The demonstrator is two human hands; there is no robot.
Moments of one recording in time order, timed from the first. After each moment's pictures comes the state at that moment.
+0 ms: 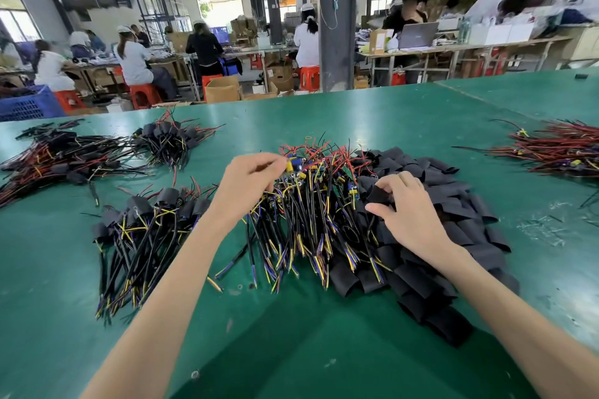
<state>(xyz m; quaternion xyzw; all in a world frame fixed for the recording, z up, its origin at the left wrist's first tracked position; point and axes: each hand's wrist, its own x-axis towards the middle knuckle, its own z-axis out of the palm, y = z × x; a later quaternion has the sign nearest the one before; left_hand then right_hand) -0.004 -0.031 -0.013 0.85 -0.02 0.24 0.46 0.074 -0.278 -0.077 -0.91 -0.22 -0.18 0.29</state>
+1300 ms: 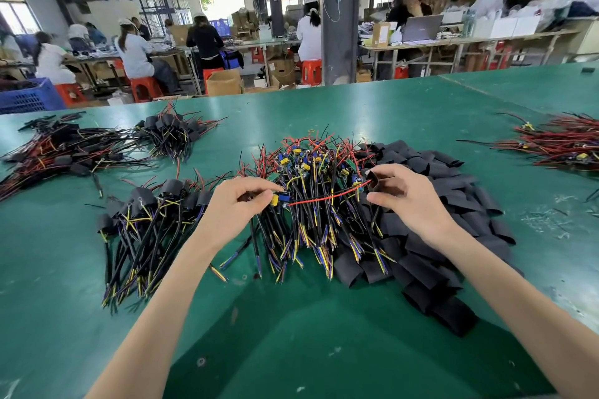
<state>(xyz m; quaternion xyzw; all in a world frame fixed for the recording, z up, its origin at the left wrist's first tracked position) -0.035 -0.012 -0.048 0.86 -0.04 0.22 0.47 0.073 -0.279 -0.072 -0.77 -0.25 -0.04 0.59</state>
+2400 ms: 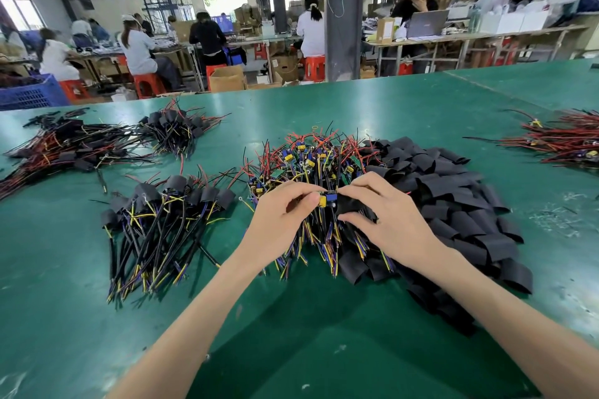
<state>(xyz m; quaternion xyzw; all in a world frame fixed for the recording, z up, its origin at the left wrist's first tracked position) -0.039 -0.069 -0.055 0.88 -0.05 0.24 0.41 0.030 -0.252 -0.072 -0.80 -0.44 -0.28 0.30</state>
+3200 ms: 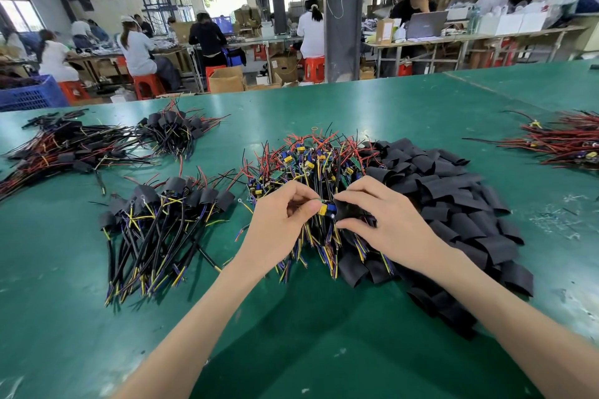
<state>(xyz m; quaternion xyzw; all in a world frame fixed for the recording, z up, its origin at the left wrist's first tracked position) -0.042 -0.076 -0.055 0.86 -0.03 0.25 0.45 0.028 -0.254 -0.069 -0.79 -0.47 -0.24 0.31</state>
